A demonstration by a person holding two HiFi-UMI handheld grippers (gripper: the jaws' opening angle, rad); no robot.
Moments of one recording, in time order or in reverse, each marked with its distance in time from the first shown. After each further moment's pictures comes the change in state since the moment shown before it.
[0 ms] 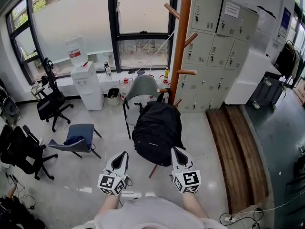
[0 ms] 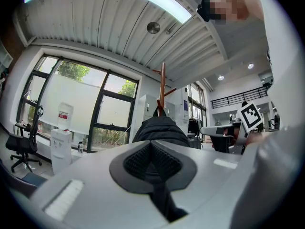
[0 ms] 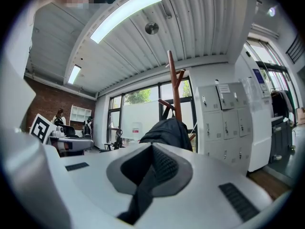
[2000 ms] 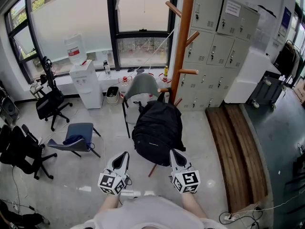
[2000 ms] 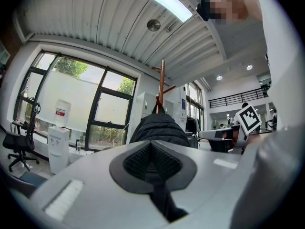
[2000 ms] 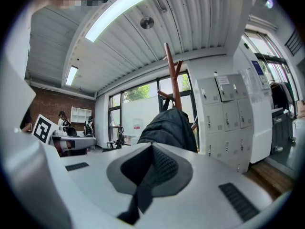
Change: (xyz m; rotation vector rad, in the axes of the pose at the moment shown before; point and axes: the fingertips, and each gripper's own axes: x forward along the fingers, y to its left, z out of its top) left arm 0.007 0.002 -0.012 -0.010 0.023 -0.031; right arm 0.006 0.002 -0.026 0.052 0.052 0.012
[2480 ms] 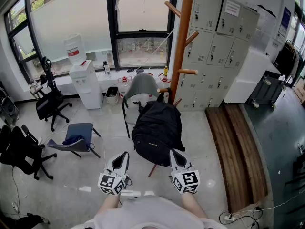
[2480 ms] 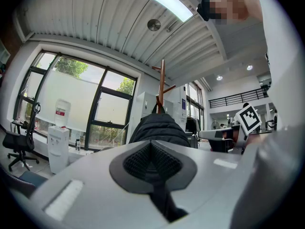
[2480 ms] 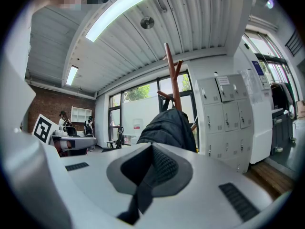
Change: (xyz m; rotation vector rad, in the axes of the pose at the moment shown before) left arm 0.000 -0.001 -0.001 -0.002 0.002 -0.001; right arm -0.001 -0.001 0.000 -0.003 0.000 0.001
